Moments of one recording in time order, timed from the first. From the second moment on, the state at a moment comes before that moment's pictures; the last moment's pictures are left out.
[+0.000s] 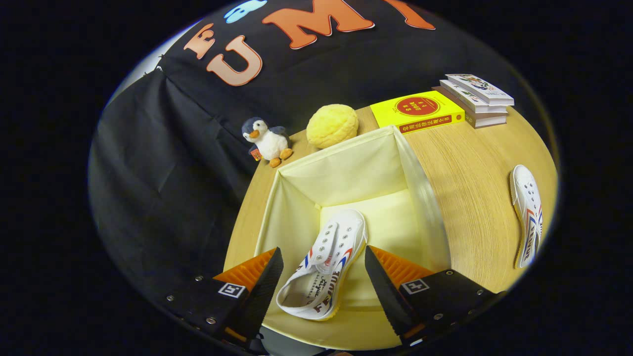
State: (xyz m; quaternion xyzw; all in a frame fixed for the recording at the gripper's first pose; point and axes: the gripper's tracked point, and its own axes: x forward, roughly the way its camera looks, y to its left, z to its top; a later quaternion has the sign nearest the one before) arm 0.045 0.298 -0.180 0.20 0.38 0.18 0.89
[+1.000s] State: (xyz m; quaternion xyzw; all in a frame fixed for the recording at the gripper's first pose) arm 0.050 0.116 -0.137 0.16 0.30 0.12 0.93
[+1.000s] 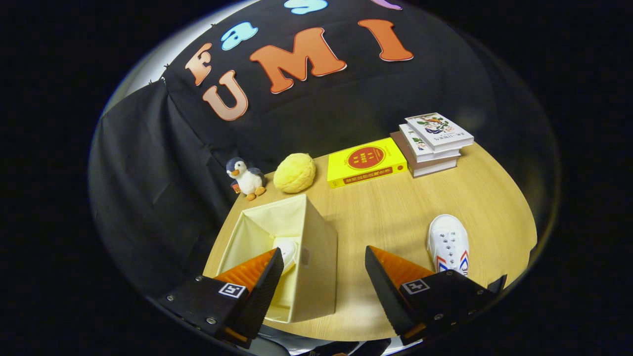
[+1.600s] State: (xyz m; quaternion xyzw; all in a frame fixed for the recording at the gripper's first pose) arm 0.058 -0.006 -0.198 0.12 0.31 0.02 0.94
